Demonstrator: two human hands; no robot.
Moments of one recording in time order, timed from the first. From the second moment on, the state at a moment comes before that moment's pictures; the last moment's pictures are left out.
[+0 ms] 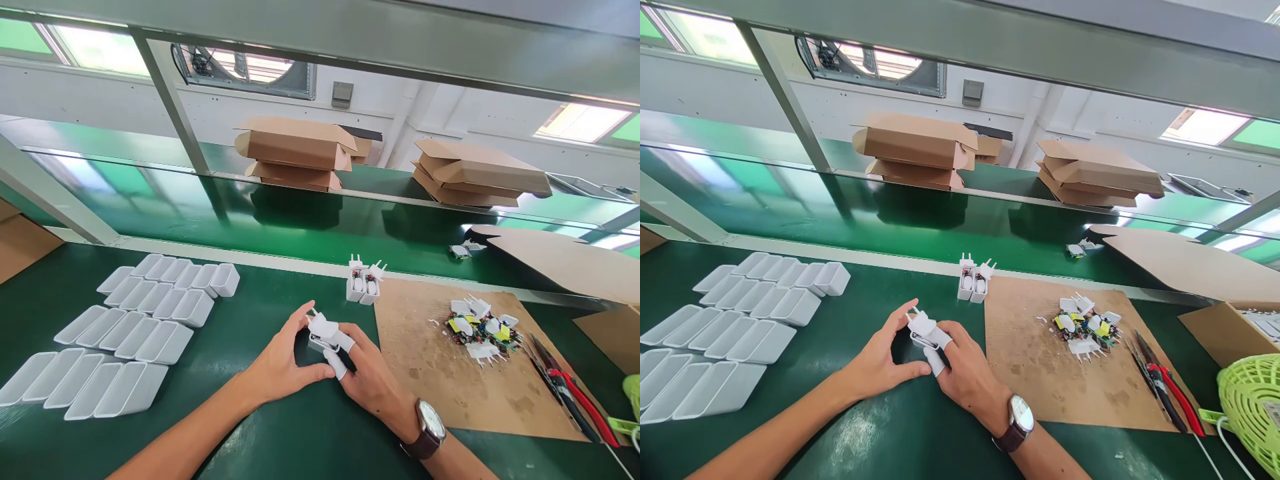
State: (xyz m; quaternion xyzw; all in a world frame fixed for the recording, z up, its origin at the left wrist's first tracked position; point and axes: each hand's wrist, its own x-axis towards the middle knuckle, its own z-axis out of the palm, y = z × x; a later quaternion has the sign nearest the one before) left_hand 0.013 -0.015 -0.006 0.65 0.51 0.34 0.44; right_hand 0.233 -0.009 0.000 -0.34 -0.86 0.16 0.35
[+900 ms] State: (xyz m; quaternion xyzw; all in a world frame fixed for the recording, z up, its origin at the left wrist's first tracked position) left_hand 0.024 -0.019 -0.002 0.77 0.38 0.48 0.19; right_hand 0.220 -0.001 0.008 -0.39 -0.60 0.59 0.37
